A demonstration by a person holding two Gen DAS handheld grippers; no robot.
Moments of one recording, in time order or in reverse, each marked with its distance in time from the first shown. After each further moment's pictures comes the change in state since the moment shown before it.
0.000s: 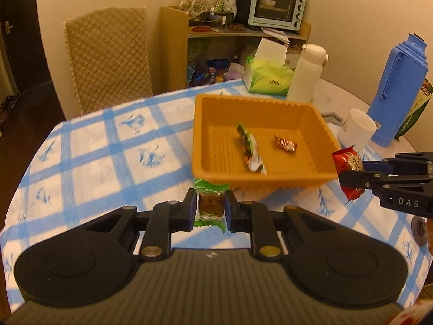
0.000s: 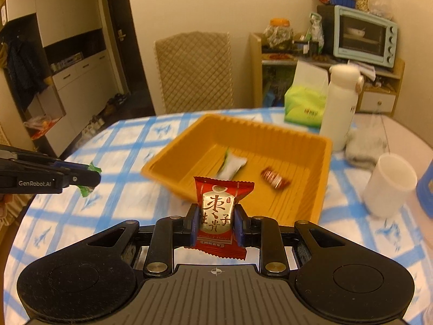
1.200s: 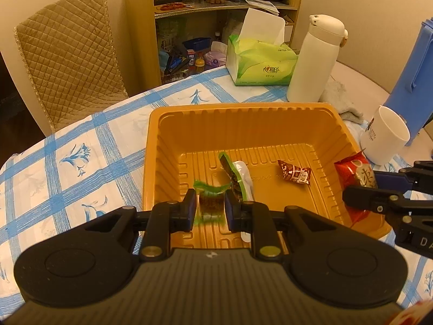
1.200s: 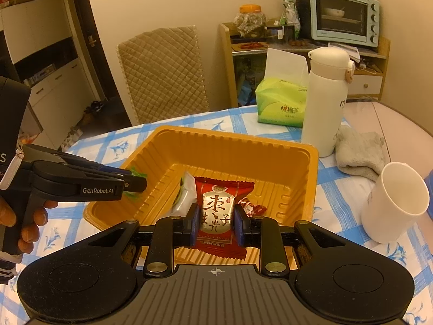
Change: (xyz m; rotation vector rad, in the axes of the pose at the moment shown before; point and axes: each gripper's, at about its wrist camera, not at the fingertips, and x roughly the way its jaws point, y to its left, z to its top) left arm 0.146 -0.028 0.070 0.089 0.119 -0.031; right arm 0.064 -0.052 0.036 0.107 0.036 -0.055
